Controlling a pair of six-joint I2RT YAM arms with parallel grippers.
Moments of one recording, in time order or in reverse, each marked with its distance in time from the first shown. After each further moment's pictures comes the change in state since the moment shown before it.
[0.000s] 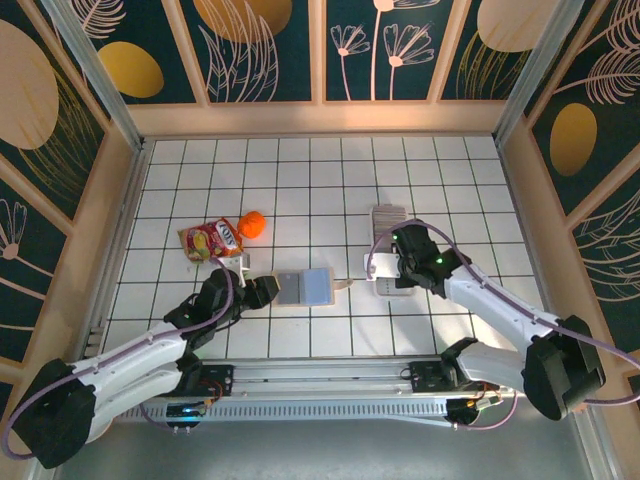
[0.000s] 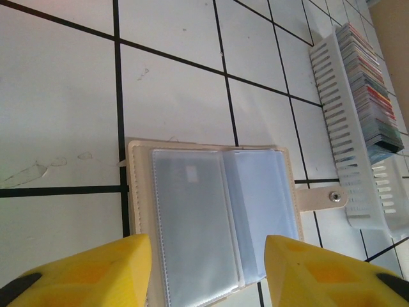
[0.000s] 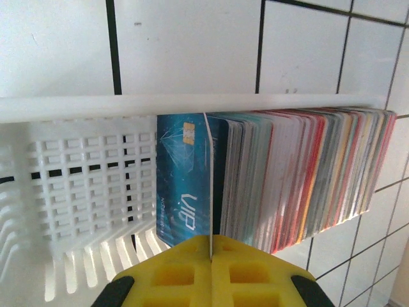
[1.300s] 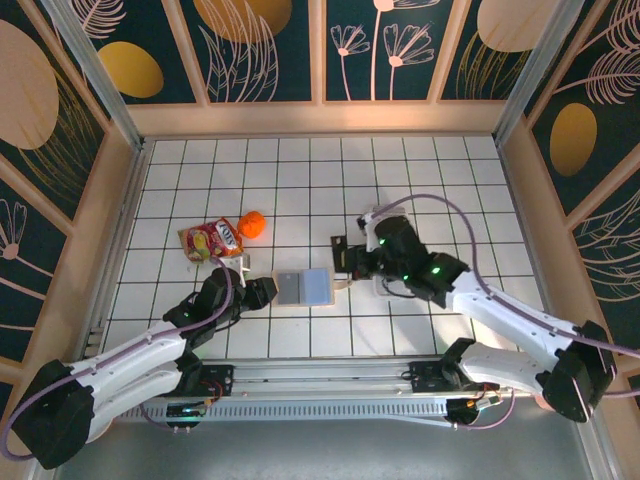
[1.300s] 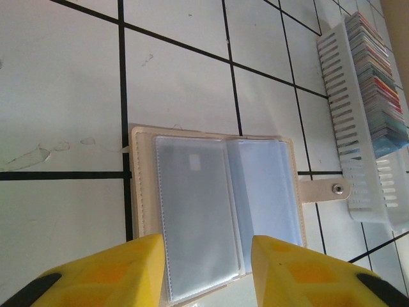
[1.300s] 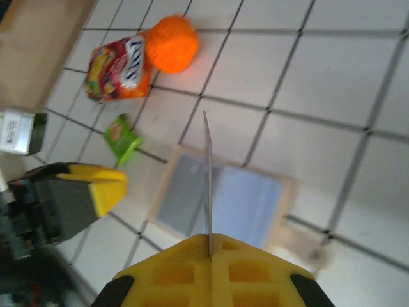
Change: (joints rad) left arm 0.000 0.007 0.027 -0.066 0.014 -0.013; right arm 0.270 -0.042 0.078 0.225 -0.264 1.742
